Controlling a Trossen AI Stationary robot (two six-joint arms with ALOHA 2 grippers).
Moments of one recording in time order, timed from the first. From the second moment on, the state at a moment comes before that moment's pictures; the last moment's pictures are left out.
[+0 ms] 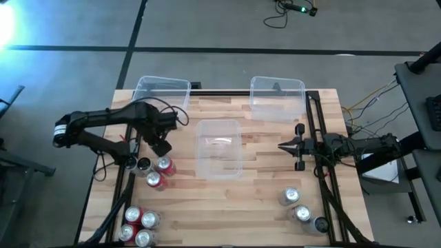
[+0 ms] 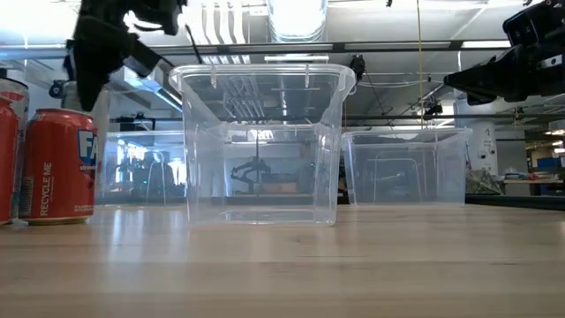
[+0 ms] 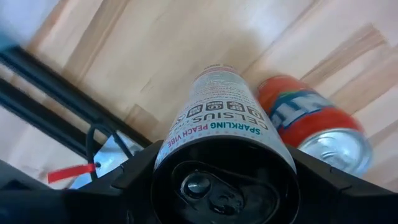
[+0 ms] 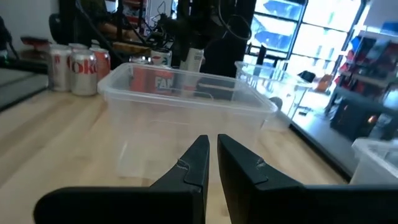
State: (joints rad) left arm 0.22 1.24 1.11 -1.49 0.00 -0.53; right arm 0.10 0.05 0.03 0.03 0.14 -0.20
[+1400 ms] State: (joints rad) left arm 0.22 1.18 1.12 -1.45 0.01 -0.47; right arm 0.10 0.65 0.27 0.35 0.29 0.09
